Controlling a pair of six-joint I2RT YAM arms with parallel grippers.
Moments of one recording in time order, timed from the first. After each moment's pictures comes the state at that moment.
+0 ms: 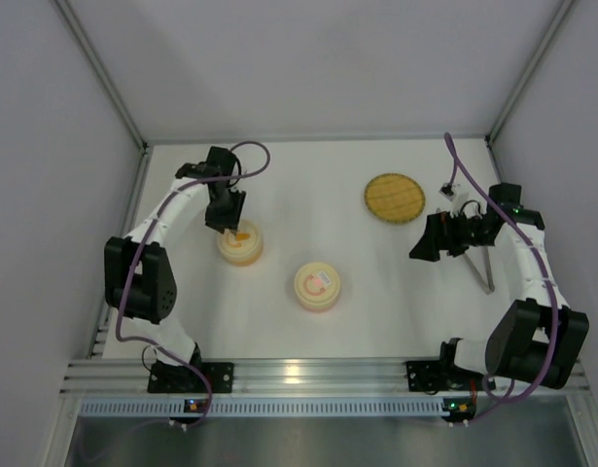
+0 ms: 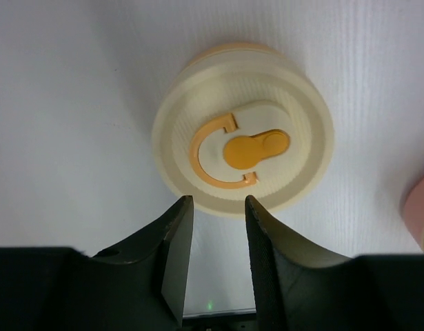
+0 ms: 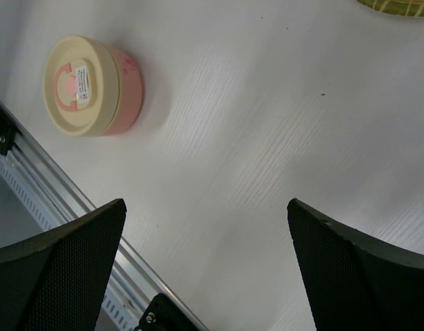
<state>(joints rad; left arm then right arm) -0.24 1.74 1.46 -0.98 -0.04 -0.05 -0.24 1.29 1.02 -0.96 -0.83 -0.47</state>
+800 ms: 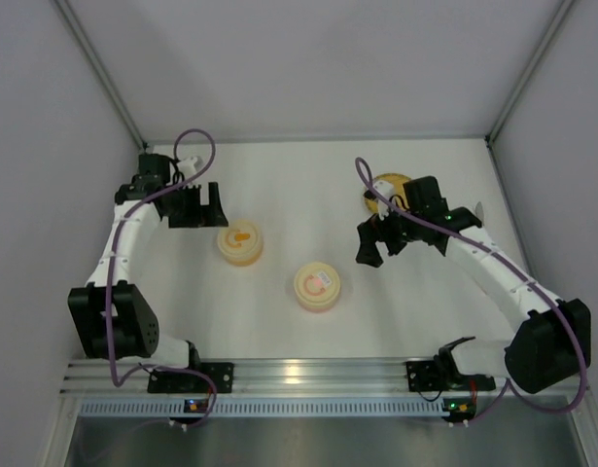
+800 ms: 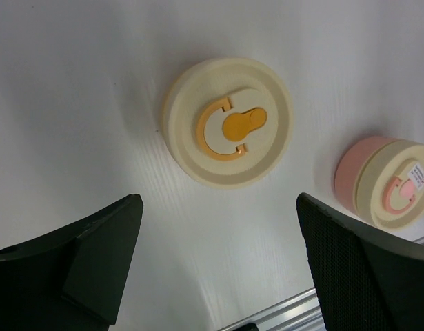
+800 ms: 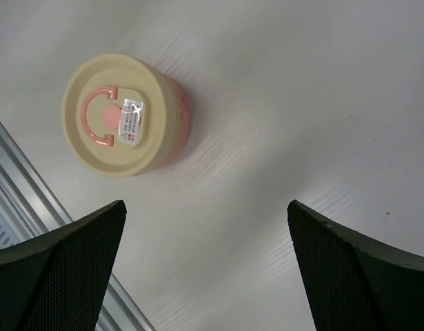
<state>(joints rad) 0.07 1.46 1.29 -0.84 0.43 0.03 0.34 1.27 1.04 -0.67 -0.50 -0.20</state>
